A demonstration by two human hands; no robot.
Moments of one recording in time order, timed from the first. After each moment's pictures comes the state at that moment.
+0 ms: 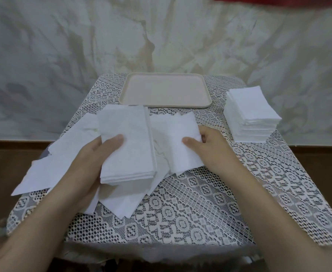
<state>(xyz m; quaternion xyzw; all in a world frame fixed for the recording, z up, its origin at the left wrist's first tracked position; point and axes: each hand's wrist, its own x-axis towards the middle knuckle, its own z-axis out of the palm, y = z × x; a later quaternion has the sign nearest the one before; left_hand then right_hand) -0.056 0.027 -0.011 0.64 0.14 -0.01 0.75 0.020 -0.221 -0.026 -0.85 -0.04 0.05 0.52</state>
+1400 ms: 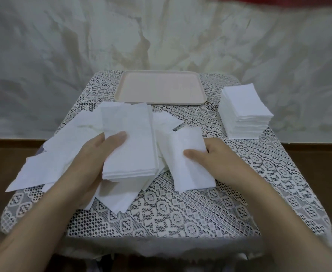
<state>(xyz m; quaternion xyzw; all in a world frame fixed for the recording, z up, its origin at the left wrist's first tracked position) -0.054 0.018 -0.011 0.66 0.14 -0.02 0.74 -0.011 -0.242 -0.013 -0.87 -0.06 0.14 0.47</state>
